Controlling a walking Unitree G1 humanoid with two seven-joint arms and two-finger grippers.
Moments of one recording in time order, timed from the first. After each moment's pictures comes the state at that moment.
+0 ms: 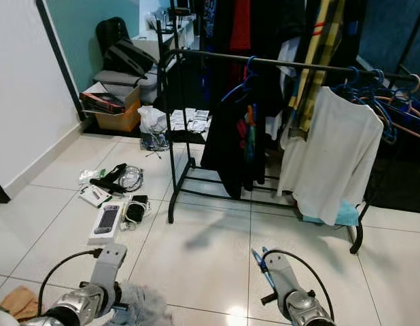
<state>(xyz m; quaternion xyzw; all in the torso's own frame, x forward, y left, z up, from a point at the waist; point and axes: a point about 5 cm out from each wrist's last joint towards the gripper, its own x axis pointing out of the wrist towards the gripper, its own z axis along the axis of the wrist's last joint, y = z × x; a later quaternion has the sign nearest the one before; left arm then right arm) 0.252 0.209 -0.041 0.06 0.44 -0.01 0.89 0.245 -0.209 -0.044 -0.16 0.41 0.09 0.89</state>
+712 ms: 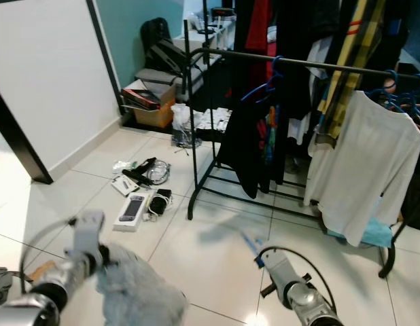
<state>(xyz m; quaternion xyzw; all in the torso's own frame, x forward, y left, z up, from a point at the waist) 0.322 0.252 0.045 0.04 0.24 0.04 0.97 0.255 -0.201 -0.033 -0.22 0.33 0.18 0.90</state>
